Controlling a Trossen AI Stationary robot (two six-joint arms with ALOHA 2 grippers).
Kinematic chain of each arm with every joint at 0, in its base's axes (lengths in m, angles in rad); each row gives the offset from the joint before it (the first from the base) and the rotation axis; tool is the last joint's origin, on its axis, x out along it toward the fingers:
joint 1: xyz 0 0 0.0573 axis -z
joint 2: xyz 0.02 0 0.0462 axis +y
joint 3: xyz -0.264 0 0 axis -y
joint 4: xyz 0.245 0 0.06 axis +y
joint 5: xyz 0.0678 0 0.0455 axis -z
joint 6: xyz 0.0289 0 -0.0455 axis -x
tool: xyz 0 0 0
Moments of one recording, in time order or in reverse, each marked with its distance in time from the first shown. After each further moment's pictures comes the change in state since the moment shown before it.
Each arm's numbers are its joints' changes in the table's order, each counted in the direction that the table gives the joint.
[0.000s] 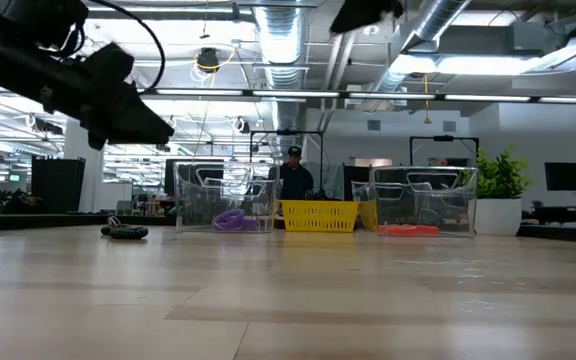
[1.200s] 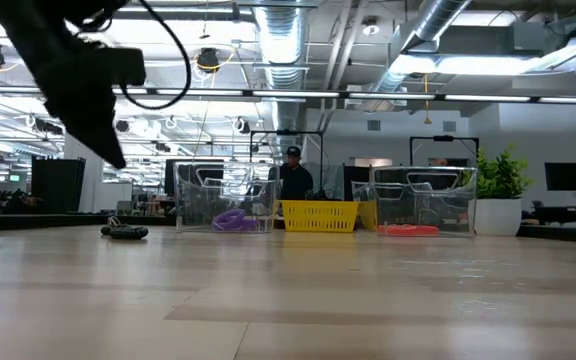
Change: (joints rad) left arm 0.188 0.320 0.436 0.868 0.107 0.252; right arm -0.589 -0.075 0.000 0.522 0.197 -0.649
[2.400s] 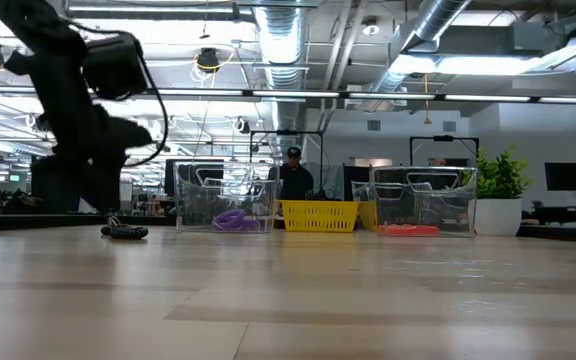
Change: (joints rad) left arm -0.469 0.005 -0.153 -0.074 0.191 0.233; right arm 0.000 0.138 0.000 -0.162 -0.046 -0.027
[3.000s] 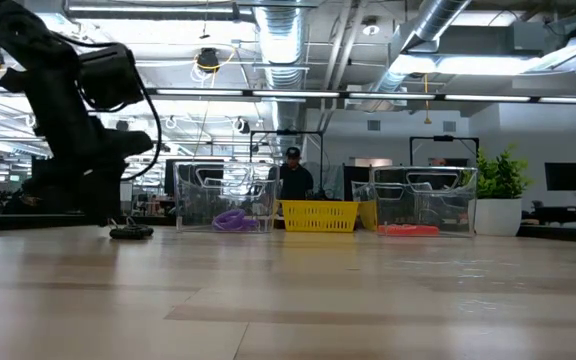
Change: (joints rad) left arm -0.048 -0.012 -0.090 -0.141 0.116 0.077; right arm 0.002 0.000 0.000 0.000 0.000 -0.001
